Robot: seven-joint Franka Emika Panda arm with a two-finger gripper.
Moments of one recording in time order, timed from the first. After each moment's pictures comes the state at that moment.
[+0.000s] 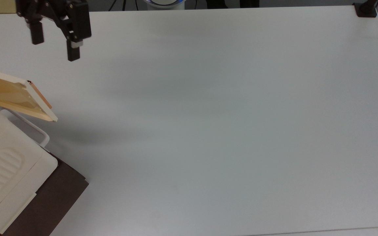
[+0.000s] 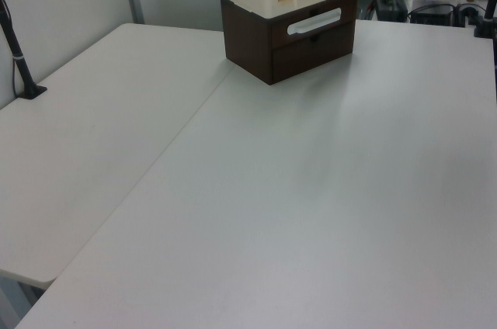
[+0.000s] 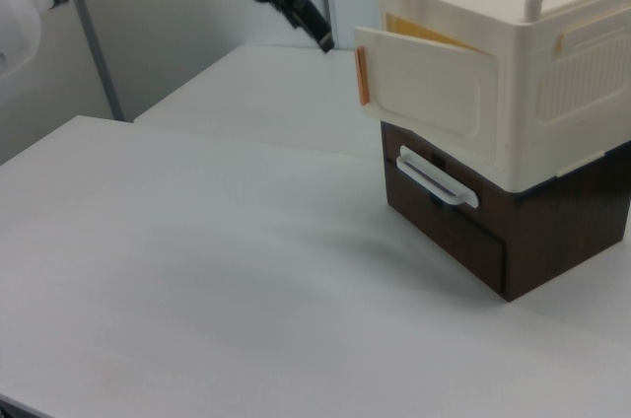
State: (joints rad) arm -0.04 0.22 -0.13 -1.31 -0.03 2.10 0.40
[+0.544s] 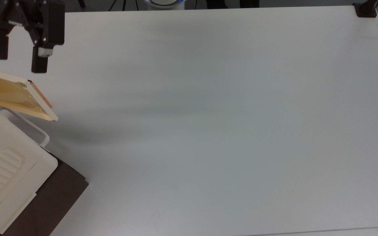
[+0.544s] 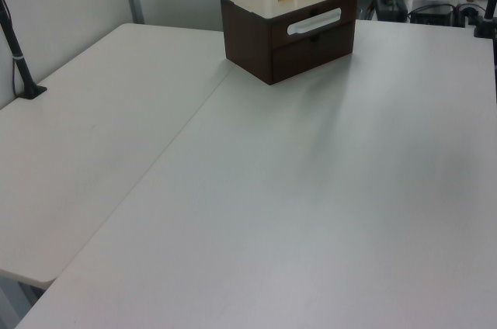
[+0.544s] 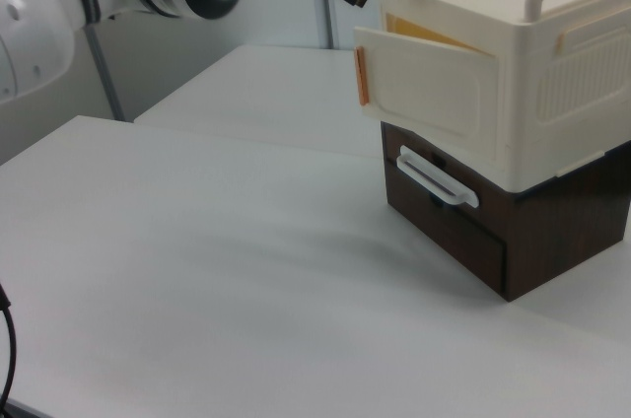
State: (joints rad) arm -0.05 0.29 -0.13 -1.32 -0.03 2.53 0.39
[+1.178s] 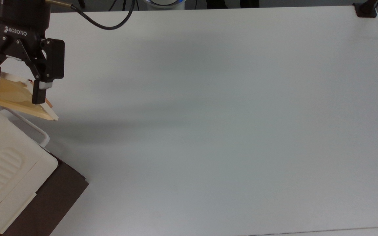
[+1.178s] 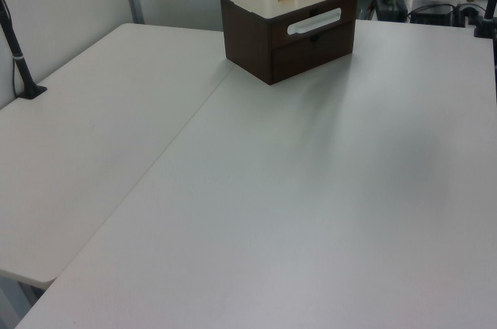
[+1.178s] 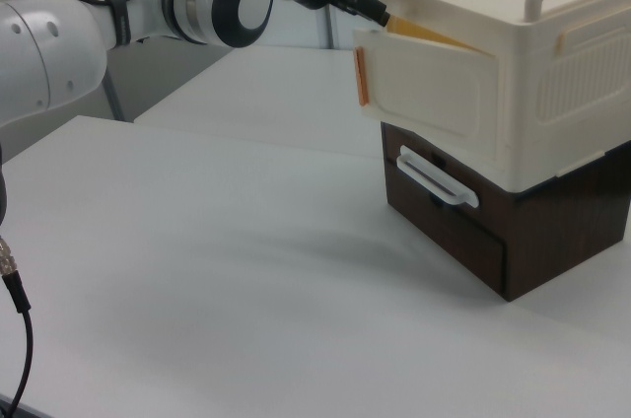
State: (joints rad) arm -0.07 0.37 -0.13 -1.32 -0.03 2.61 0.20
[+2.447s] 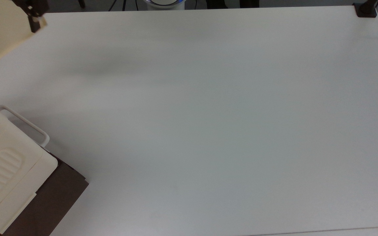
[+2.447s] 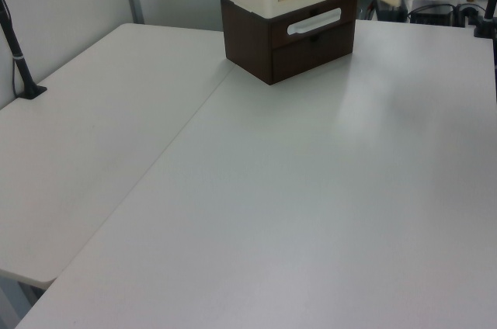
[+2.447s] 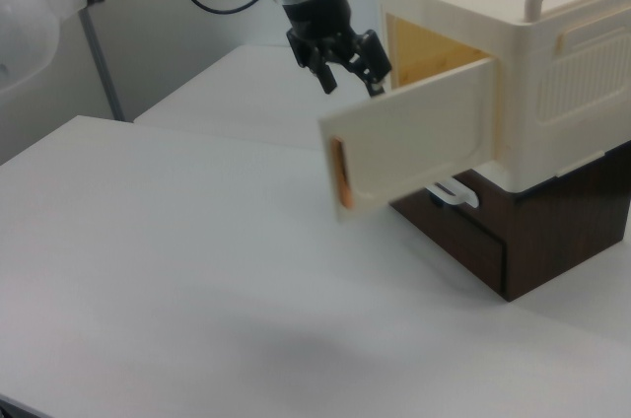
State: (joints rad) arm -0.18 0.20 -0.19 -1.31 -0.03 1.81 -0.10
